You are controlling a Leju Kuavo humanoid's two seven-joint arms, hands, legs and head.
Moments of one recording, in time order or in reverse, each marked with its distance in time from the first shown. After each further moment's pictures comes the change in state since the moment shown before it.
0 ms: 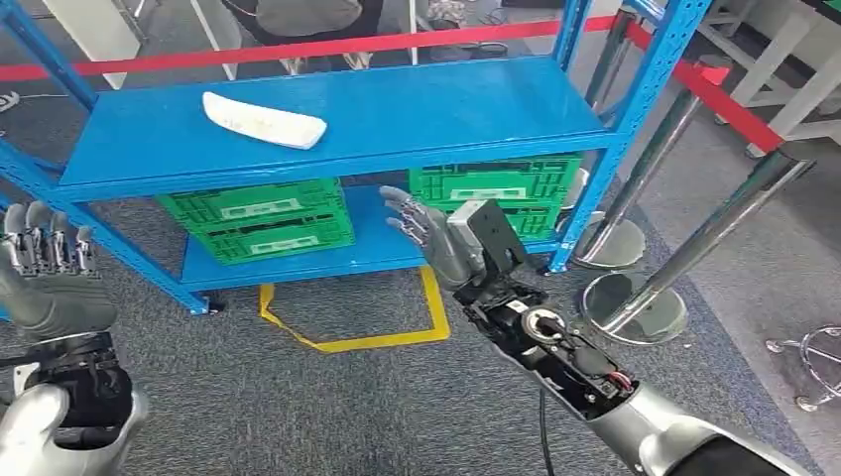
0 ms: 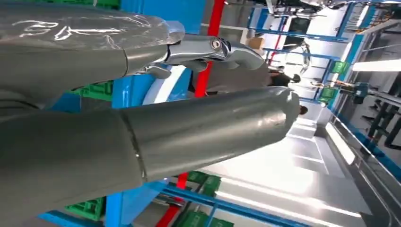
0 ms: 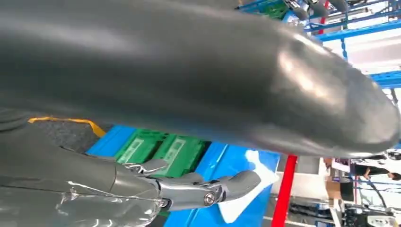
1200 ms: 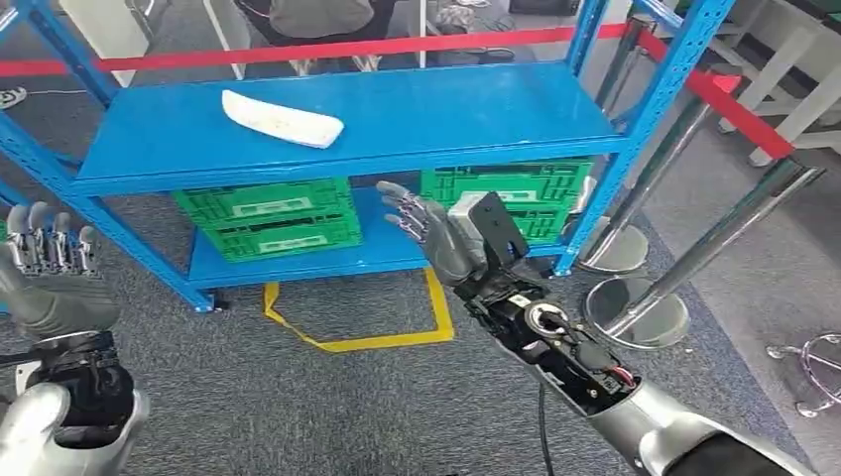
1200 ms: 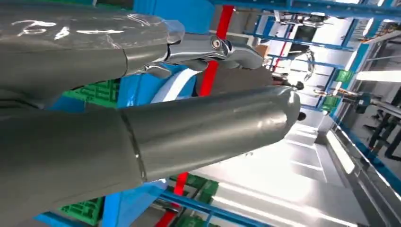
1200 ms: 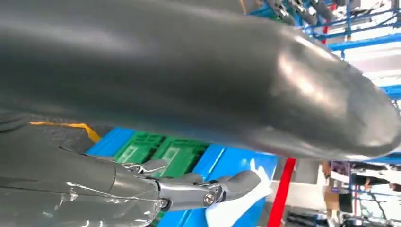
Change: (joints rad) left arm 0.006 0.000 0.000 -0.012 0.014 0.032 0.028; right arm -0.027 0.000 -0.006 -0.003 -0.020 0.021 0.031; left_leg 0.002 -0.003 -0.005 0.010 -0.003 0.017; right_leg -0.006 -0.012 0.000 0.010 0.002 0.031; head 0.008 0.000
